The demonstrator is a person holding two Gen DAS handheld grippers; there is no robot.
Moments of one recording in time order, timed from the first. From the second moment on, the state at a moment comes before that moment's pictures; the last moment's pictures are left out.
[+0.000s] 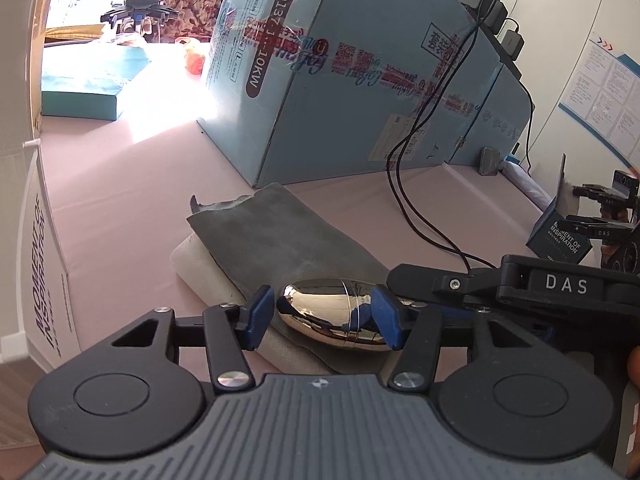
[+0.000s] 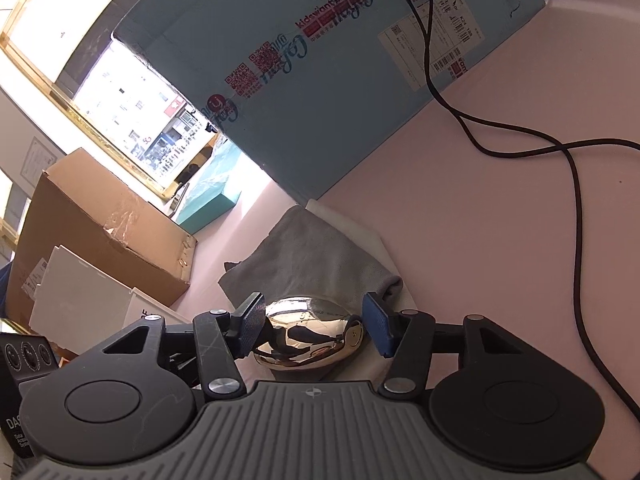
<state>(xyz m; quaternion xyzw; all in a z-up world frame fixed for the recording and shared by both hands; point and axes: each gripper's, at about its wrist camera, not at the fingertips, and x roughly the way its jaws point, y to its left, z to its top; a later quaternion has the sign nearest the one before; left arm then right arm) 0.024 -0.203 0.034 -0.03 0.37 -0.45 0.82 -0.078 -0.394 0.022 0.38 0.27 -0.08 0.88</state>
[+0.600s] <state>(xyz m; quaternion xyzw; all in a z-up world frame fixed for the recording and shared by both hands) 0.044 -0.198 0.019 -0.09 0.41 -0.46 0.78 -0.079 -0.397 0.013 0.41 0.27 -0.08 0.87</state>
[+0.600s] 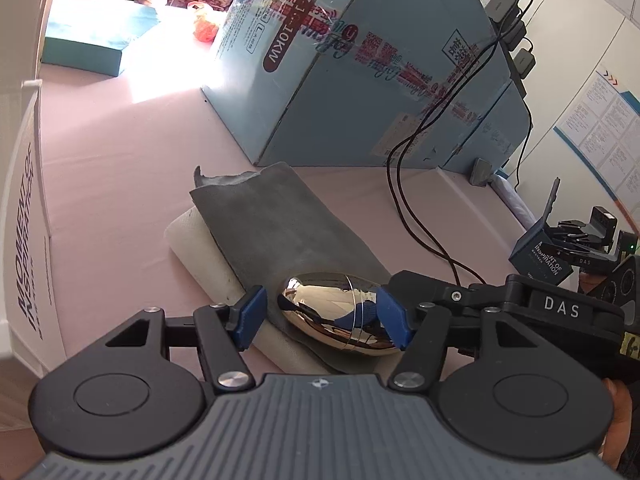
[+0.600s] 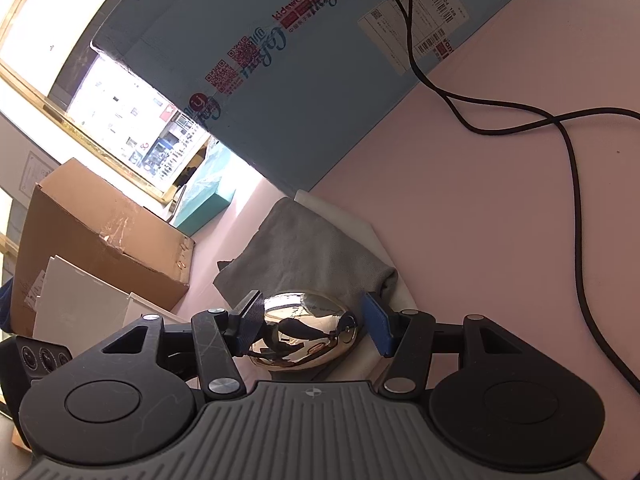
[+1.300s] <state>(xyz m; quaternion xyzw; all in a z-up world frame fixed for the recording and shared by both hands) 0.035 -0.192 0.030 -0.10 0.40 -0.46 0.79 -0.088 -0.400 0.019 0.43 0.24 -0.08 0.87</state>
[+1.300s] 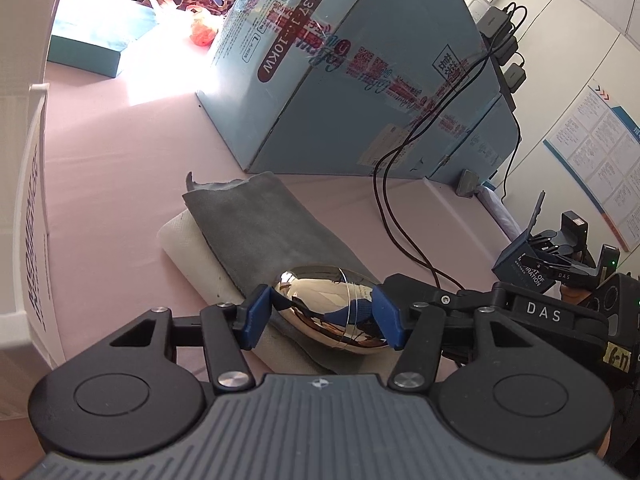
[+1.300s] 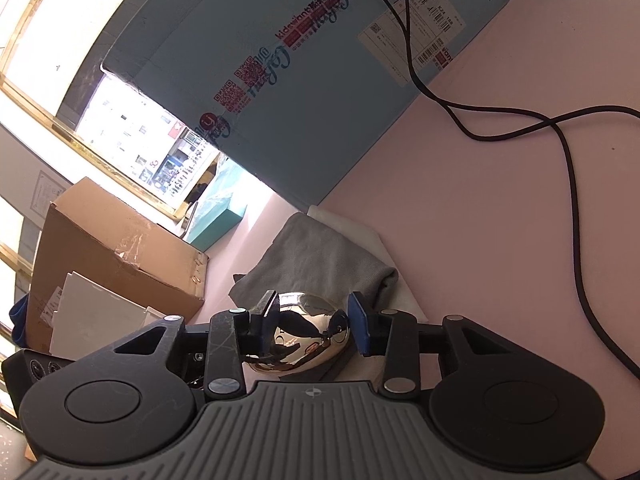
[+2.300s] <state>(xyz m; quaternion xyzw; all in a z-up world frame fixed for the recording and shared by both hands) 0.020 -0.119 0.118 -0.13 0.31 -0.44 0.84 -0.079 -0.341 0.102 0.37 0.17 -0.03 0.91</state>
